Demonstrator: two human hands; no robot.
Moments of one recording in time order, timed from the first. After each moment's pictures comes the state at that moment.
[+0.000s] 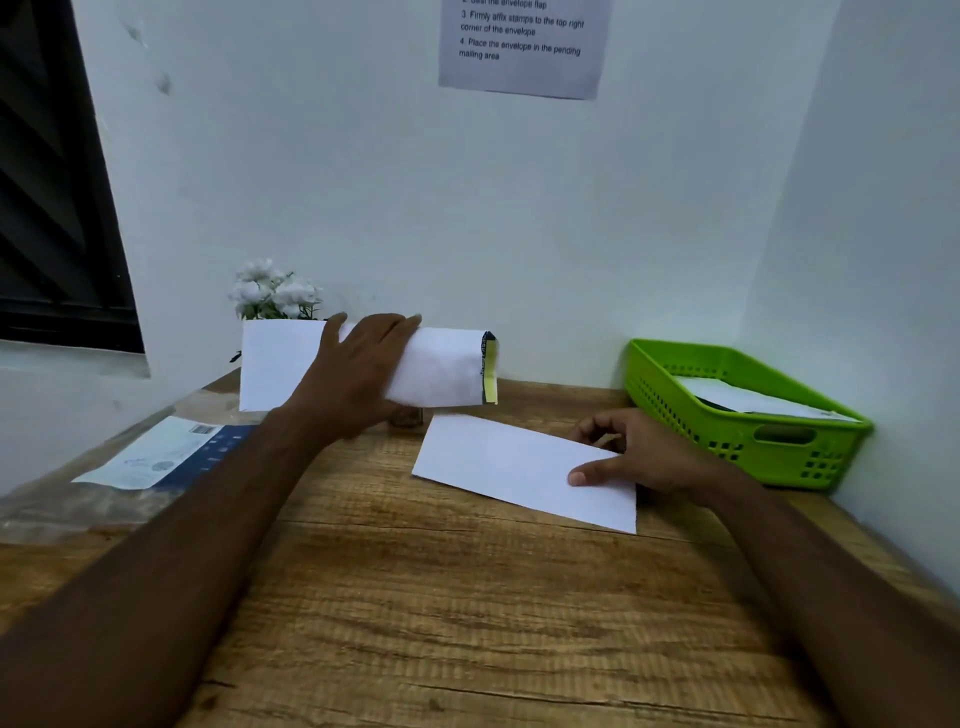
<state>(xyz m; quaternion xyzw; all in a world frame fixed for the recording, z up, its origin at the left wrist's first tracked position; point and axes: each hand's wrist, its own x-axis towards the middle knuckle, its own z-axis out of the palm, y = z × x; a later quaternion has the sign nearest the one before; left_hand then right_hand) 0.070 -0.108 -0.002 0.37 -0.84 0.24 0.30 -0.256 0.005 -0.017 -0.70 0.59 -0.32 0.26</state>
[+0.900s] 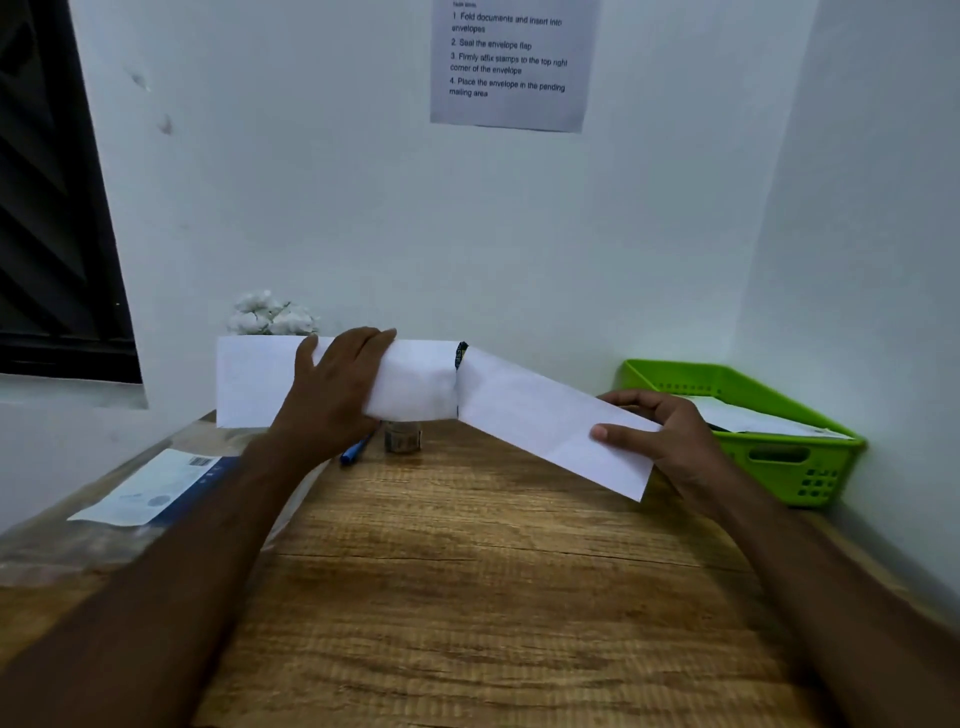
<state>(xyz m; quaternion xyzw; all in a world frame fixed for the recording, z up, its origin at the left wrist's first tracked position) 0.082 -0.120 -0.003 0.38 -0.81 0.26 0.36 -0.261 0.015 0.000 -0.58 0.50 -0.58 0.28</state>
